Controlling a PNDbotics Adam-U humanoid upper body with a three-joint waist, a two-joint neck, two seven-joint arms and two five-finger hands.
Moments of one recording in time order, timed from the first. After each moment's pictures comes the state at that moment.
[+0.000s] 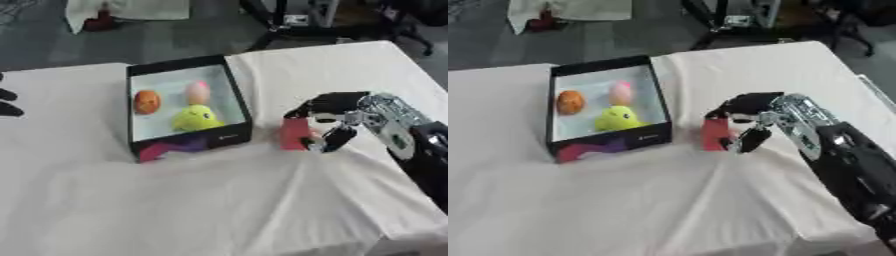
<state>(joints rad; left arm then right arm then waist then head) -0.28 0.22 0.04 -1.76 -0.15 -0.06 -0.12 -0.44 -0.64 0.23 -1.33 0.89 -0.43 0.51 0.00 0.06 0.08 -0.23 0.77</state>
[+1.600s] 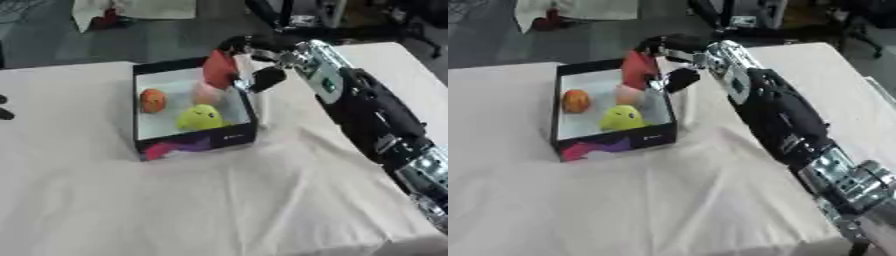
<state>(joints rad) -0.30 0.20 0.02 -1.77 -0.14 -0.07 -0.15 -0.82 -0.46 0.25 -1.08 0.68 -0.47 0.37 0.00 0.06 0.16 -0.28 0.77</state>
